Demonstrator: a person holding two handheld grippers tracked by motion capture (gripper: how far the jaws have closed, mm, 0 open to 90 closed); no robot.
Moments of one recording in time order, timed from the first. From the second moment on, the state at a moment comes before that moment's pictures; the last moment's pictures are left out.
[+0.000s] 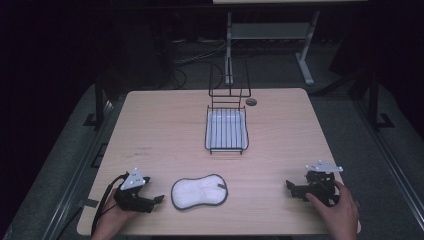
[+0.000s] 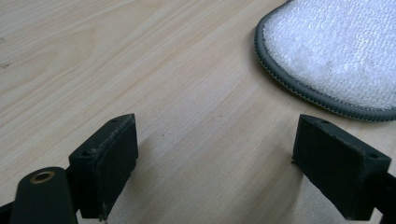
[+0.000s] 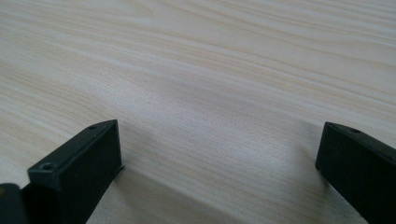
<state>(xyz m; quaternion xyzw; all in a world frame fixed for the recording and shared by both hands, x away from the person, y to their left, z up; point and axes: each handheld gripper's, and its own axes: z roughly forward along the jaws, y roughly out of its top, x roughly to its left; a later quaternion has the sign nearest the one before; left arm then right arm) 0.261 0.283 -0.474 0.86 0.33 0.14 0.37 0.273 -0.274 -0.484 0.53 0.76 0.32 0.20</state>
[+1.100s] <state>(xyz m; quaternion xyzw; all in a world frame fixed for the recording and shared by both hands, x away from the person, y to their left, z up) 0.283 0.265 -0.437 0.85 0.32 0.10 0.40 0.273 -0.274 -0.484 0.53 0.76 0.32 0.20</state>
